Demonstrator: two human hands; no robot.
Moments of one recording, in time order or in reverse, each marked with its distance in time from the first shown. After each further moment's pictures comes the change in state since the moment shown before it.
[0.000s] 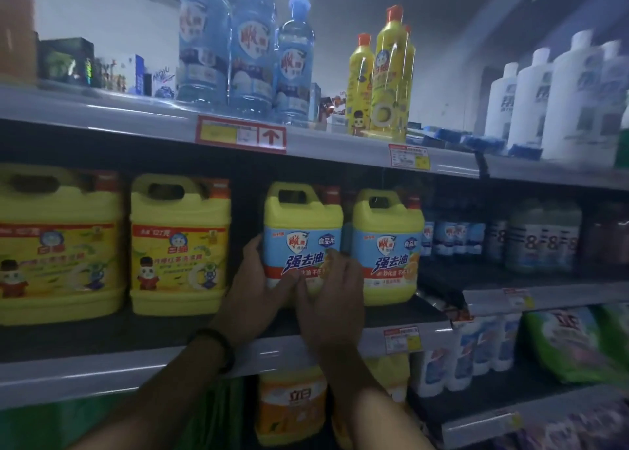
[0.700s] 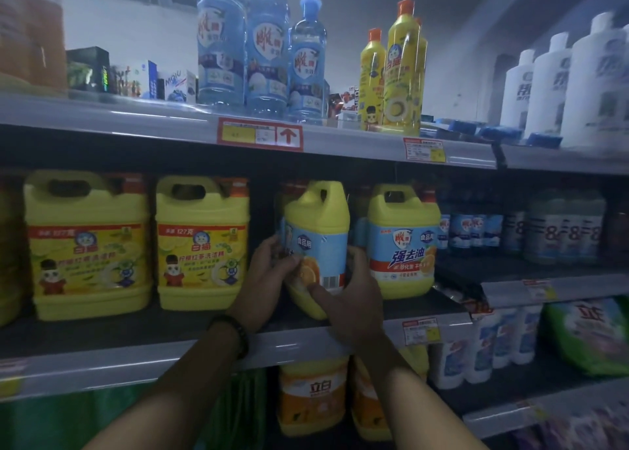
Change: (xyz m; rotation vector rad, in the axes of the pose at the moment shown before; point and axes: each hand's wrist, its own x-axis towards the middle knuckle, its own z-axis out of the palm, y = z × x) left_hand 0.003 0.011 -0.012 -0.254 0.006 -0.165; right_hand 0.005 0.006 -0.012 0.446 -0.219 0.161
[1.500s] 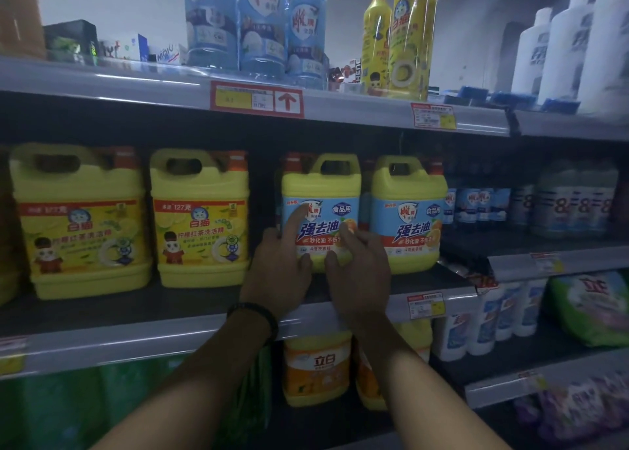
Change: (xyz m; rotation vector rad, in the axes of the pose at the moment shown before) left_hand -0.014 -0.016 0.014 0.851 0.084 0.308; right_hand 0.000 0.016 0.012 -0.367 0.185 -0.140
